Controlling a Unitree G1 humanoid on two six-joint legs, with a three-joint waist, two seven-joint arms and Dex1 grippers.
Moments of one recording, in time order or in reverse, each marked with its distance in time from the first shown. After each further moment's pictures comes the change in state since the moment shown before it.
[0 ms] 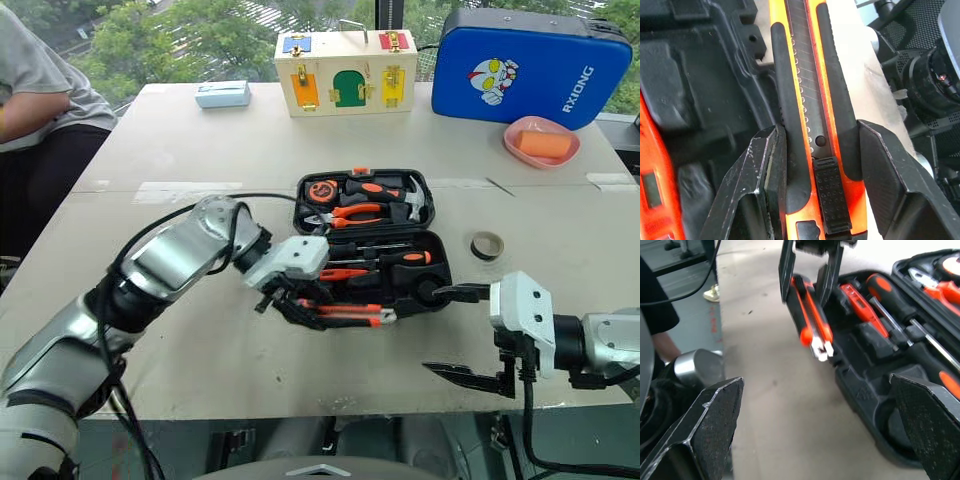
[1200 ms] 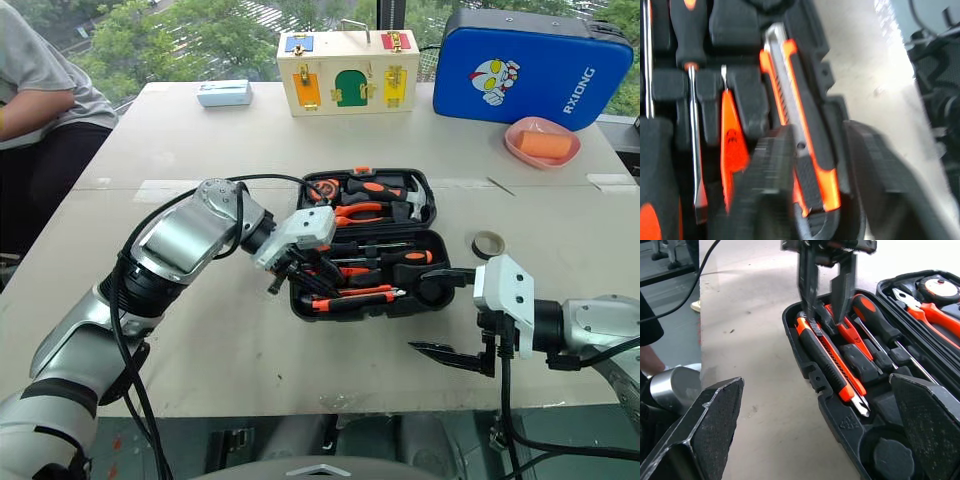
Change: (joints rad) left arm -0.018 -0.062 0.092 0.021 0.033 0.149 0.048; right arm -0.128 0.011 0.124 0.062 -0.014 -0.014 -0.060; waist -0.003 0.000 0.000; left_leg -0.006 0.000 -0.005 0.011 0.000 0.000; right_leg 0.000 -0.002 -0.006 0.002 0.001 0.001
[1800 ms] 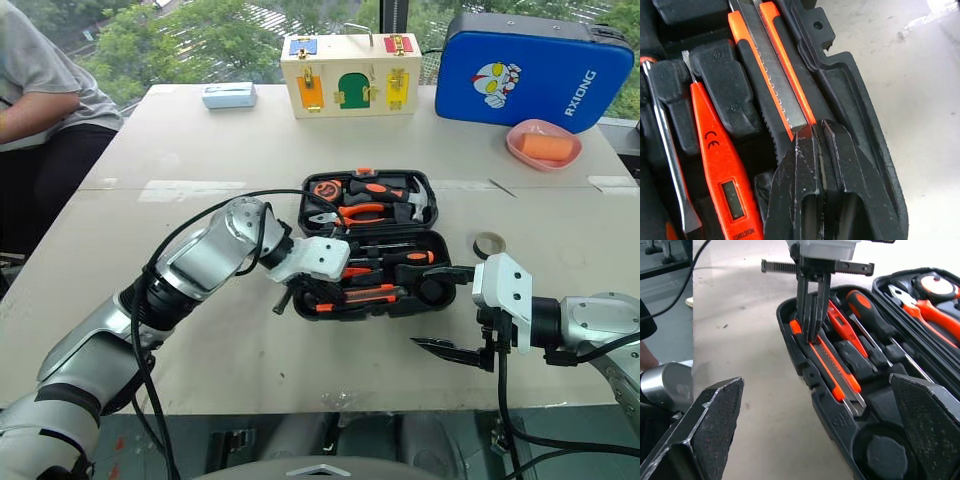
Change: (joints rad) left arm 0.041 -0.044 -0.121 0.021 0.190 -0.252 0.044; right arm -0.006 0.010 0.013 0.028 -0.034 -0.014 -0.004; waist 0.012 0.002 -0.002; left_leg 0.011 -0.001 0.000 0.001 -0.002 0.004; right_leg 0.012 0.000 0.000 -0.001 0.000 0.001
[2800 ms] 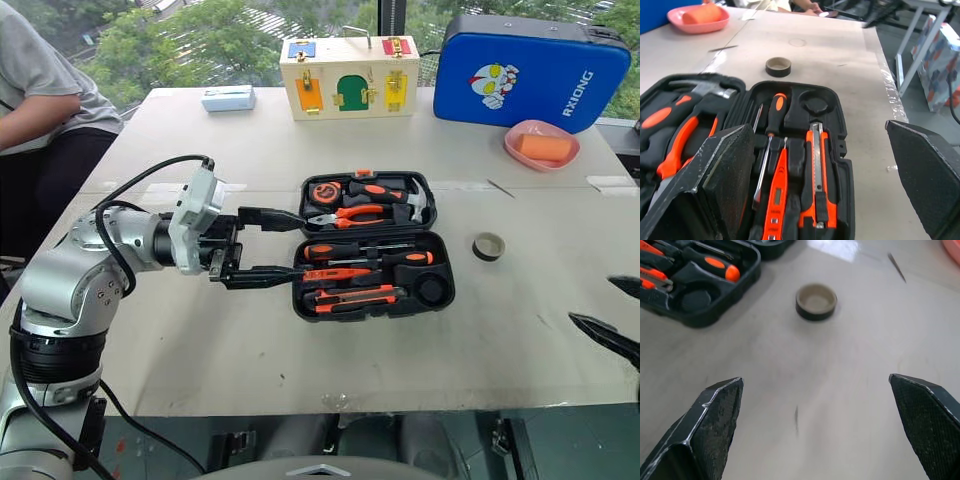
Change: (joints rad) left arm 0.360 0.116 0.702 -0.318 -0.572 0.174 0.176; right arm 0.258 -0.029 -0.525 0.480 -0.086 -0.067 0.111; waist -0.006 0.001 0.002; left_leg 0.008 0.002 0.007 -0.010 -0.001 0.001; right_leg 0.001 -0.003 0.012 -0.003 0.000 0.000
